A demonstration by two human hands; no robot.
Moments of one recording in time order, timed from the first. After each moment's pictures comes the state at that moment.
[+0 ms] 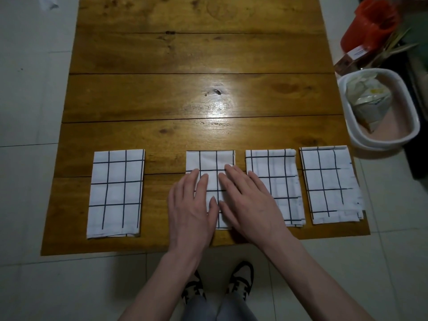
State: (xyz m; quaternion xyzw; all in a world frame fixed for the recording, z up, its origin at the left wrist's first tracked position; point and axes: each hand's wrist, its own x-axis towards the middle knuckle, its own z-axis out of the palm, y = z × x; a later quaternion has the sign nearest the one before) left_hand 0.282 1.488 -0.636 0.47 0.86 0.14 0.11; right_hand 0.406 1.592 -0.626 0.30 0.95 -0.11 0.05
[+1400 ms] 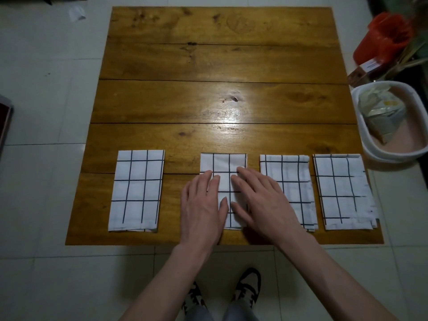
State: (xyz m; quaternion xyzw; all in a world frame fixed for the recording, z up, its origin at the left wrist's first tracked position) left_hand 0.271 1.489 -0.626 0.47 0.86 0.13 0.13; right_hand 0.402 1.600 -0.623 0.29 0.95 -0.13 0.04
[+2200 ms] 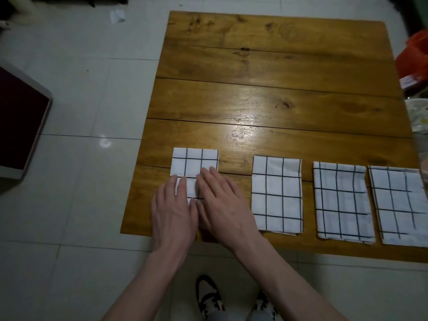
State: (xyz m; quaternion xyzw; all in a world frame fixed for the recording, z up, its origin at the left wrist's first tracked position) left_hand 0.151 1.382 -0.625 0.38 0.92 0.06 0.07; right_hand 0.244 1.482 -0.625 0.24 0.96 -0.14 -0.01
